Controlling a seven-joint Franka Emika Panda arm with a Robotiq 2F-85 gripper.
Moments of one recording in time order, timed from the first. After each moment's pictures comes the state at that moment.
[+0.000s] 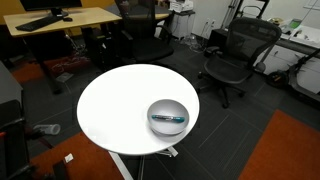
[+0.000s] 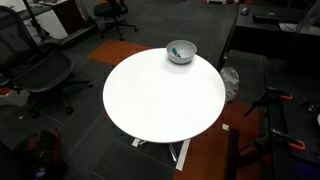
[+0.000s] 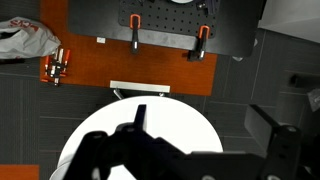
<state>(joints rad) -0.01 -0.71 -0.20 -2.34 -0.02 1.46 -0.29</state>
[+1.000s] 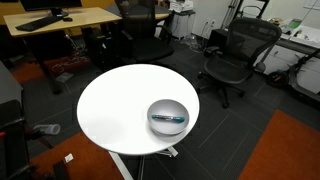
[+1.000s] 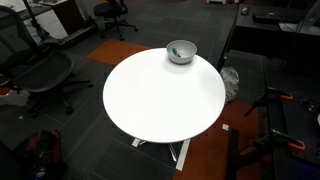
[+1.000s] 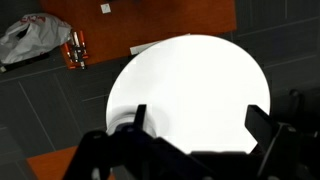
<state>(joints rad) -0.06 -0.52 -0.16 -2.26 0.00 1.77 0.03</state>
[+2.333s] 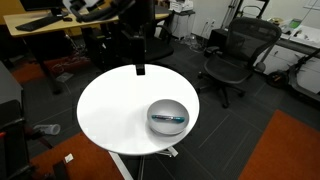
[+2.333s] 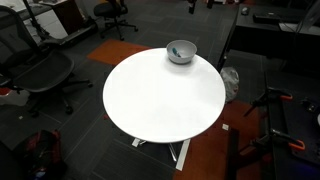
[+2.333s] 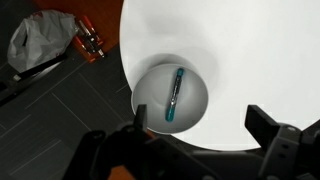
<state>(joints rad) -0.15 0.12 -0.16 -2.01 0.00 2.20 0.31</state>
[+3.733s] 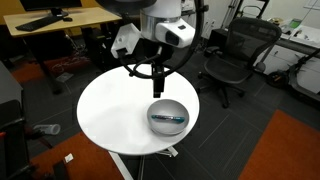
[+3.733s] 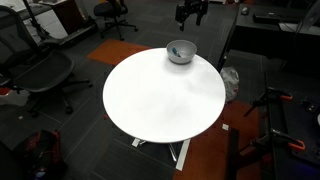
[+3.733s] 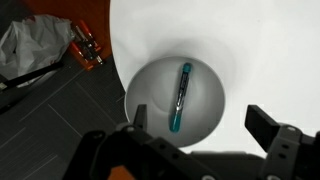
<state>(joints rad) -0.18 0.38 -0.16 -1.85 0.06 2.24 0.27</state>
